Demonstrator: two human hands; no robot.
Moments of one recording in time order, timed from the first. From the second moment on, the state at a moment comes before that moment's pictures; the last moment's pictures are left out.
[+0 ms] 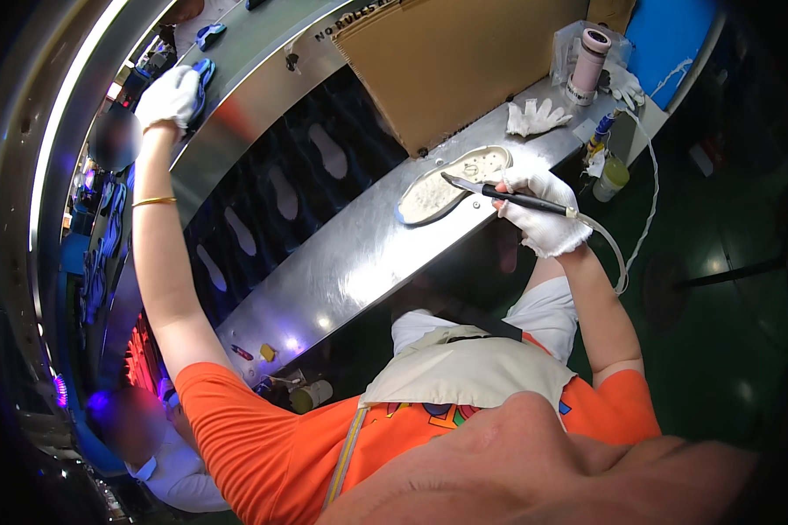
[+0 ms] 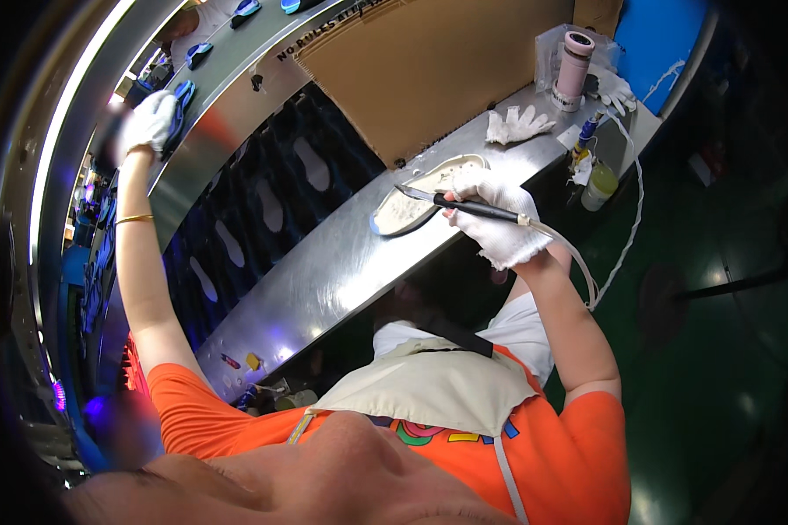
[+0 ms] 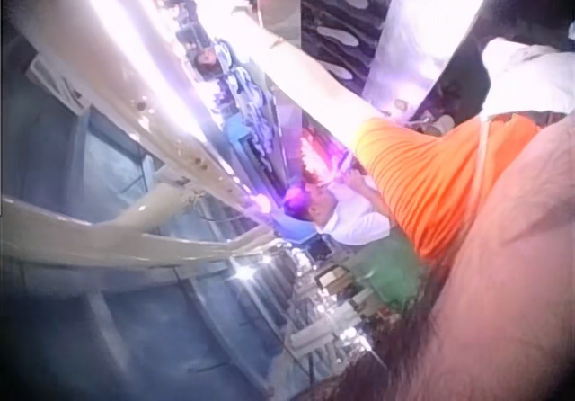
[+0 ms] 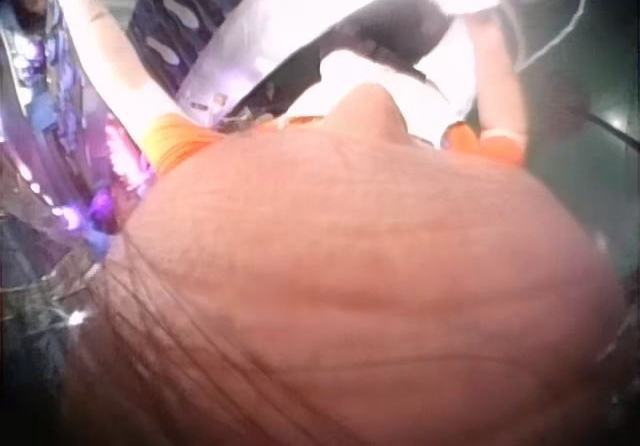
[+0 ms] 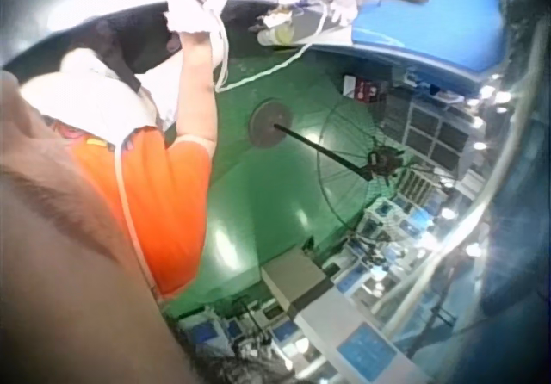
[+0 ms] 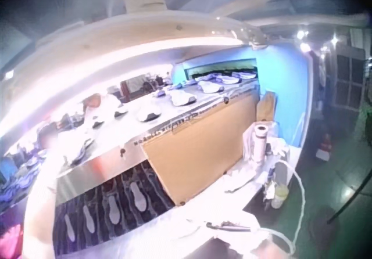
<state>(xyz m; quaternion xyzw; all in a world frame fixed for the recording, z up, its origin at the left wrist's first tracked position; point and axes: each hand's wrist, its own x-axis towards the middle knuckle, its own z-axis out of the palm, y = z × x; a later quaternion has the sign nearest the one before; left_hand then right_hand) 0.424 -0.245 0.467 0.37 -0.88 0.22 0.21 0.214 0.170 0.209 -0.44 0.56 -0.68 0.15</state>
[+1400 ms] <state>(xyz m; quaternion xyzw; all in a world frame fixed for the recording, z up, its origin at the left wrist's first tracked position) 0.357 0.062 0.131 0.13 -0.33 -0.87 0.35 0.278 0.128 0.188 -0.43 0.47 -0.75 0.17</state>
